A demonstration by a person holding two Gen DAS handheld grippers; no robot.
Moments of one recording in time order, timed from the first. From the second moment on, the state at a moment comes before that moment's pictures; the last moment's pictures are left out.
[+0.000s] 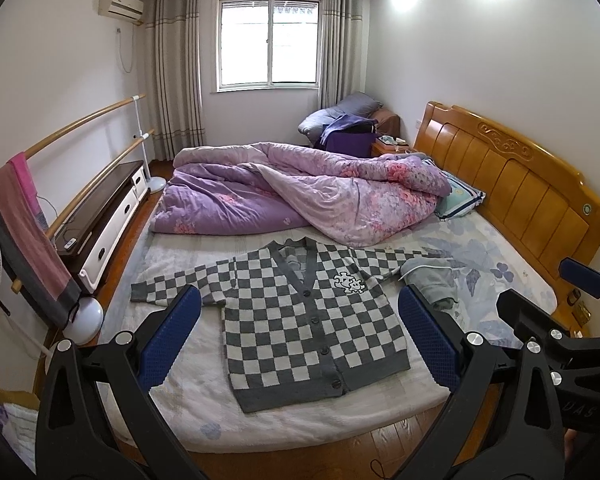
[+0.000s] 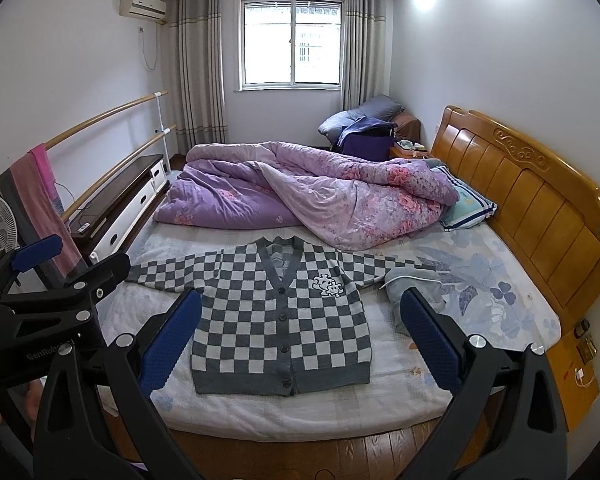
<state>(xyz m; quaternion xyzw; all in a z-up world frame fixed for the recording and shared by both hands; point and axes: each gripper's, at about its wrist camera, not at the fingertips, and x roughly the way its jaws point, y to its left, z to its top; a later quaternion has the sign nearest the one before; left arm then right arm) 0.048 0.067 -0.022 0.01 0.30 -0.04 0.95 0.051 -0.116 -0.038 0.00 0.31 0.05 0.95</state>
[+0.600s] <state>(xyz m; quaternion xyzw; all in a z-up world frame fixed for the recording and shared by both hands) 0.103 0.102 -0.050 0.01 0.34 -0.04 0.94 0.098 -0.071 -0.067 -0.01 0.34 0.05 0.94</state>
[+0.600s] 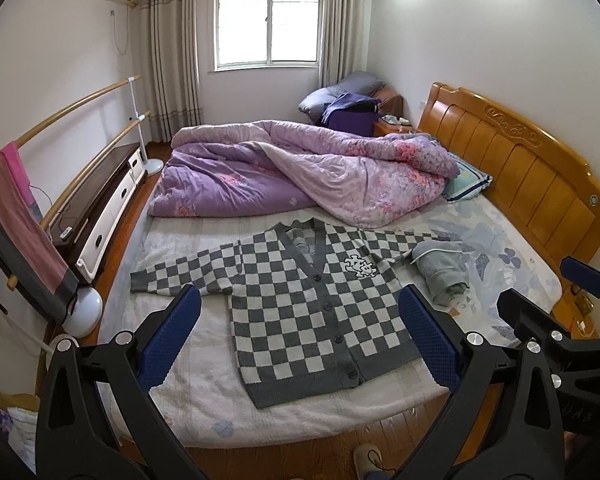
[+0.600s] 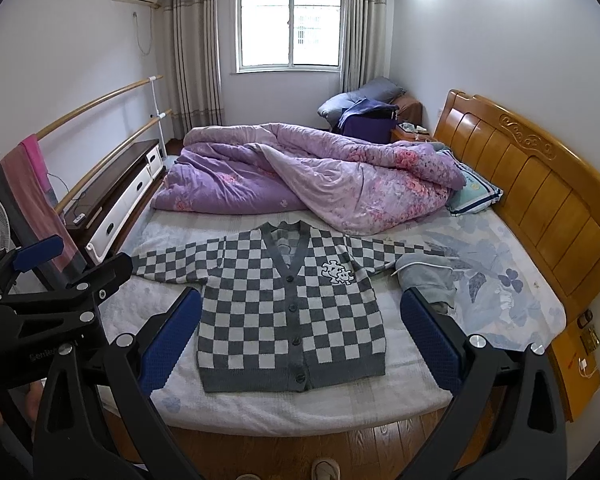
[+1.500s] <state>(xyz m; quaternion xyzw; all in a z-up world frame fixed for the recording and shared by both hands) 0.358 0.127 -0.183 -0.06 0.48 0.11 0.87 0.376 -0.041 -0.184 -0.07 0.45 0.20 0.87</state>
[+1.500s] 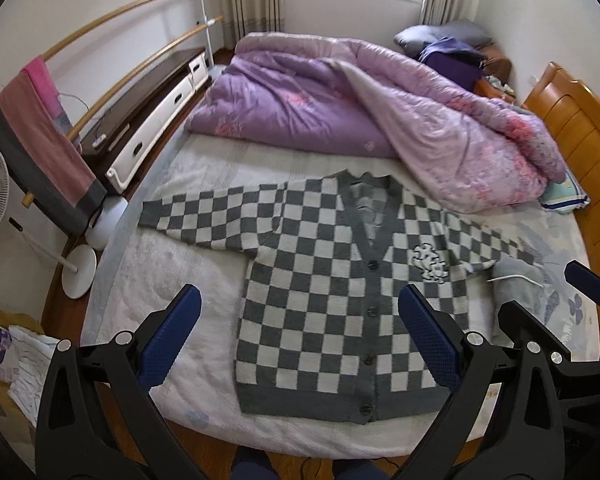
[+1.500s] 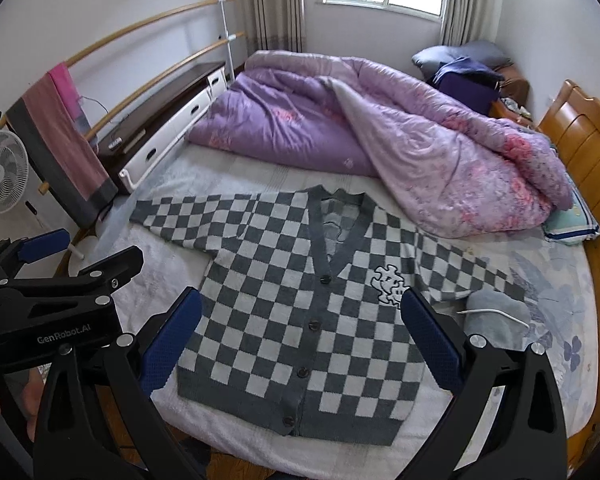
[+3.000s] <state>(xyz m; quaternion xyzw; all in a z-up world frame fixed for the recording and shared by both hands) 0.528 0.626 -0.561 -0.28 0.49 0.30 0.77 0.615 0.238 -0.628 0.00 0.64 0.26 0.73</state>
